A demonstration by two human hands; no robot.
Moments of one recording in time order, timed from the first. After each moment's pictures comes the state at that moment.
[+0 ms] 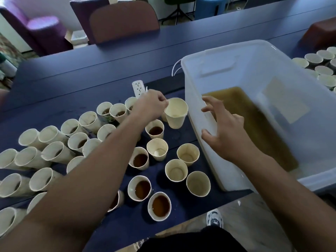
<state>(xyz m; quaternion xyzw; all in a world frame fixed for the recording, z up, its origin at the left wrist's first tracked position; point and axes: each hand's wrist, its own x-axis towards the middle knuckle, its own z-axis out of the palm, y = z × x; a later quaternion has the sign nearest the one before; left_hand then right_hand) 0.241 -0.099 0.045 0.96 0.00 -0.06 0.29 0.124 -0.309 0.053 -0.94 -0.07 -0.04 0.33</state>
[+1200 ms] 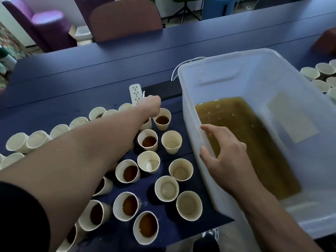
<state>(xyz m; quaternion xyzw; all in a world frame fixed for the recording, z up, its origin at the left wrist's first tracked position) 0.359 -0.109 -0.032 0.98 -0.07 -0.16 -0.01 0.130 -0.321 0.053 -0.93 -0.01 -0.02 0.36</state>
